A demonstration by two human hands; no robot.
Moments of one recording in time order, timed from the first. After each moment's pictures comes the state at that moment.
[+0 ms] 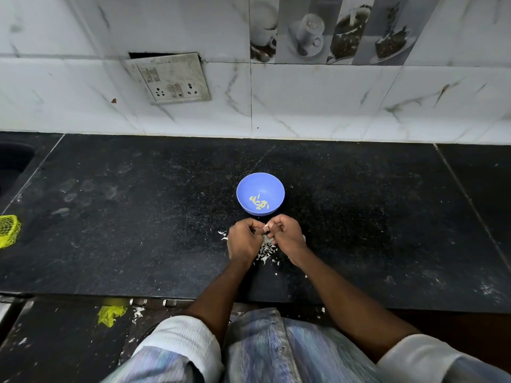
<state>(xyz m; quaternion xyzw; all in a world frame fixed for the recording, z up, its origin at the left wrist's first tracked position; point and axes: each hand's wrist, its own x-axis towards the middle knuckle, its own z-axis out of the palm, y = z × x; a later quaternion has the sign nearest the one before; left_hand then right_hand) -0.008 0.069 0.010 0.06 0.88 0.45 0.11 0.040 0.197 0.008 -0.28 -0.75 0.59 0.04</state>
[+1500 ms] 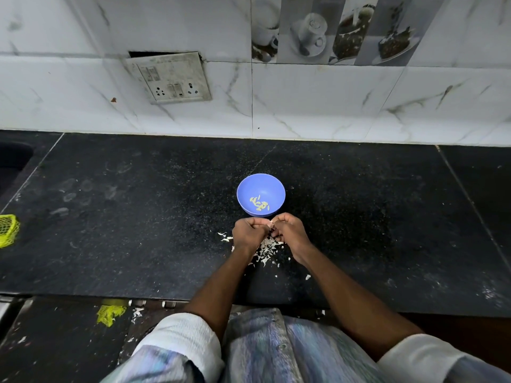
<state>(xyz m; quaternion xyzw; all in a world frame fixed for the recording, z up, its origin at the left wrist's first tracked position) -0.021 0.086 0.012 -0.06 0.75 0.60 0.26 0.032 0.209 0.022 -0.33 -0.66 0.67 0.00</state>
